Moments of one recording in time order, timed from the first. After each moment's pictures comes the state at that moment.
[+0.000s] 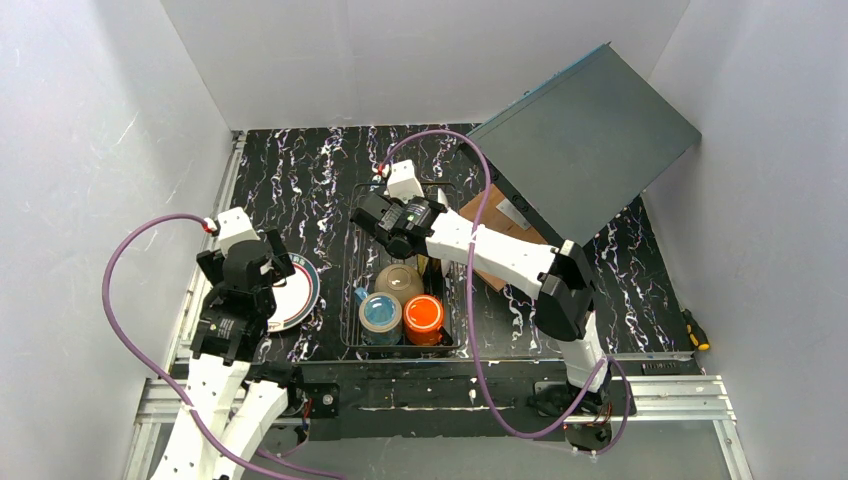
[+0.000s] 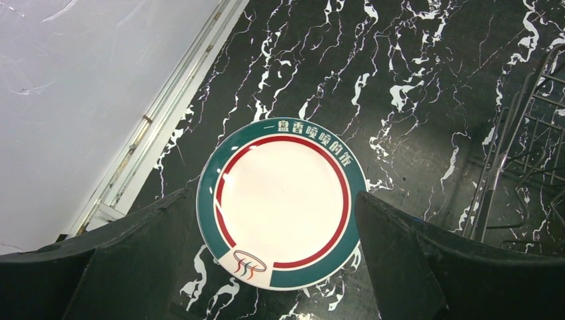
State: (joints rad) left arm -0.21 0.58 0.79 -0.74 -0.62 -0.25; right arm 1.10 2.00 1.91 -1.05 0.93 0.63
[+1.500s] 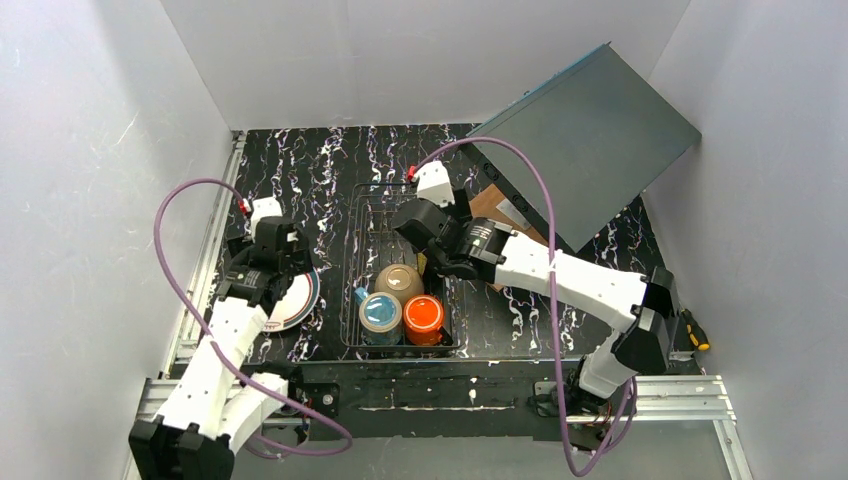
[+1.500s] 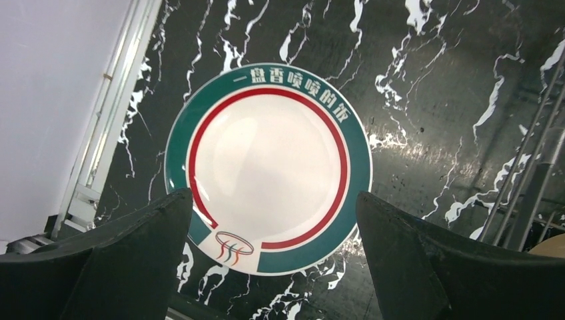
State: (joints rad) left arm -0.21 0.85 0.79 -0.73 -0.54 -0.27; right arm 1.15 1.60 1.54 -0.74 0.82 0.46
